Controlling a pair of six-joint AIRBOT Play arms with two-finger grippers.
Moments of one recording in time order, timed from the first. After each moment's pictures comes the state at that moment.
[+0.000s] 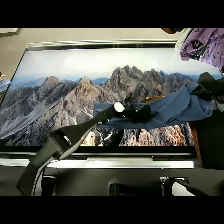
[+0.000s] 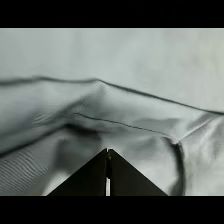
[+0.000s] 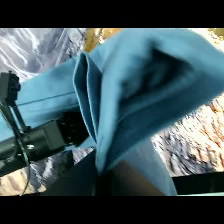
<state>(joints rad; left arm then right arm) -0.78 -2.22 1.92 0.46 -0.70 -1.80 -0.36 -1.27 1.60 2.01 -1.59 -1.41</state>
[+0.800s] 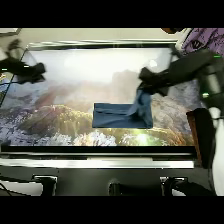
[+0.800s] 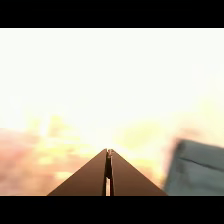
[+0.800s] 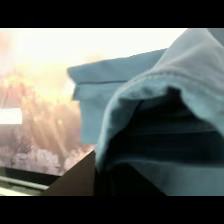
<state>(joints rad) 0.09 -1.63 1.93 1.40 -1.46 -1.83 0.24 -1.35 1.60 2.00 -1.30 -1.09</state>
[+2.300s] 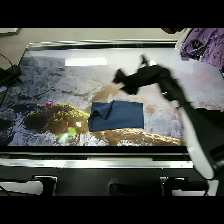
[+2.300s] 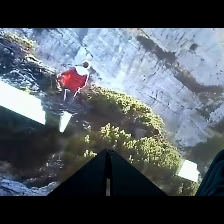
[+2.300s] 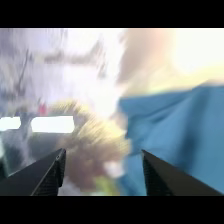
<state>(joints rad) 0.25 -1.59 1.93 1.43 -1.53 -1.78 0.28 -1.58 1.63 2.13 -0.99 -1.09</state>
